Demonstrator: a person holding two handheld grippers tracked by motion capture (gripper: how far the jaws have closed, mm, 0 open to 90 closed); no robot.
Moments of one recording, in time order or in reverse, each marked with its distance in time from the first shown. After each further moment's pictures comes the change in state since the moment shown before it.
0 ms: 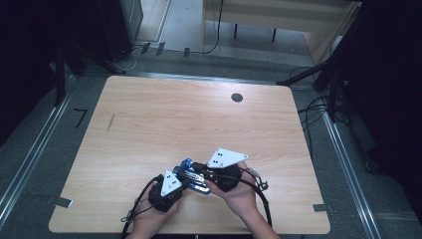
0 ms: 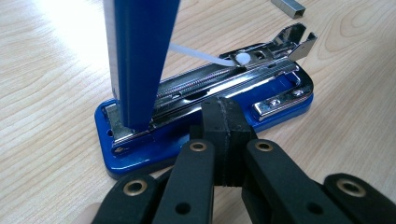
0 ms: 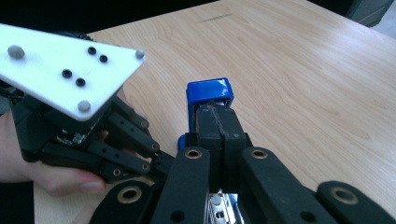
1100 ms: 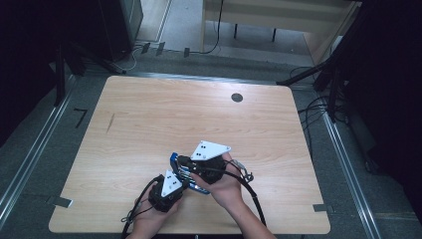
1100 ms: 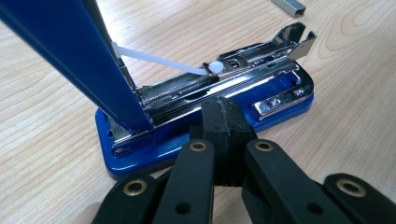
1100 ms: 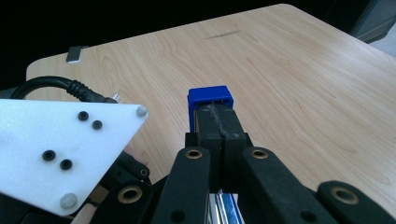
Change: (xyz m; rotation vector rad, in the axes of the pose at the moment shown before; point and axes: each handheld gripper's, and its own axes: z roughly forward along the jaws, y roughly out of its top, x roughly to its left) left arm -0.001 0.000 0.000 -0.003 0.009 0.008; right arm 0.005 0.027 0.030 -0.014 0.015 -0.036
